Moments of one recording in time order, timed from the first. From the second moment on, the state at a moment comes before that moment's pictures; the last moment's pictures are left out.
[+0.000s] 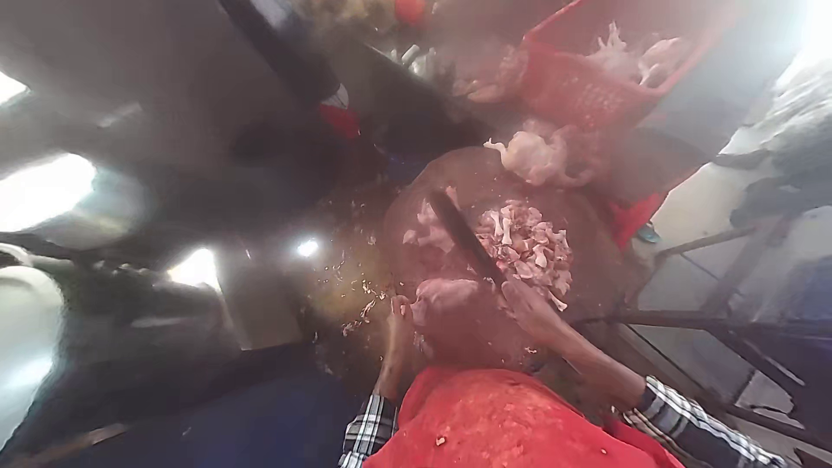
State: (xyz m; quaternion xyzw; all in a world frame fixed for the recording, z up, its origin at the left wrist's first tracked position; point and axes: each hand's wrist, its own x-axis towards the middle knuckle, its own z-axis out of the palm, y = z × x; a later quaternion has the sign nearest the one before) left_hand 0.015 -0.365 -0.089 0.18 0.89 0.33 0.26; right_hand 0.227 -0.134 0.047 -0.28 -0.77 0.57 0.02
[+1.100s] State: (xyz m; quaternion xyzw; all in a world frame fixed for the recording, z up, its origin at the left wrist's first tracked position) left_hand 0.063 -0.348 -0.096 0.02 0.74 0.55 0.38; right_hand 0.183 -0.181 0.057 -0.22 -0.81 0.54 0.06
